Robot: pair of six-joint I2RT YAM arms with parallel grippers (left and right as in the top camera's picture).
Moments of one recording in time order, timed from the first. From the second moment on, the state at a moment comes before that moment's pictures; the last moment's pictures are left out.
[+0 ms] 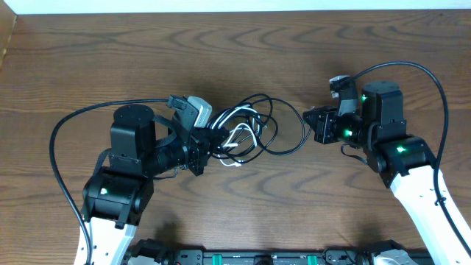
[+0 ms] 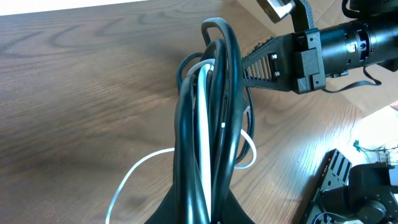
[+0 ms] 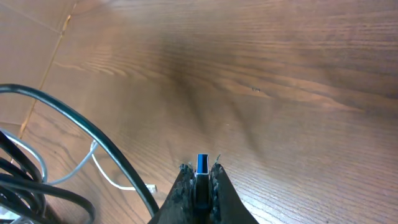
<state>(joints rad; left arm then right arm) -0.22 0.93 0.94 -0.60 0.73 -0.01 0.23 1.20 0.92 -0.47 -0.49 0.32</state>
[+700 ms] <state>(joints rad) -0.22 0.93 0.94 -0.64 0.51 -0.12 0.23 1.20 0.92 -0.34 -0.66 0.32</state>
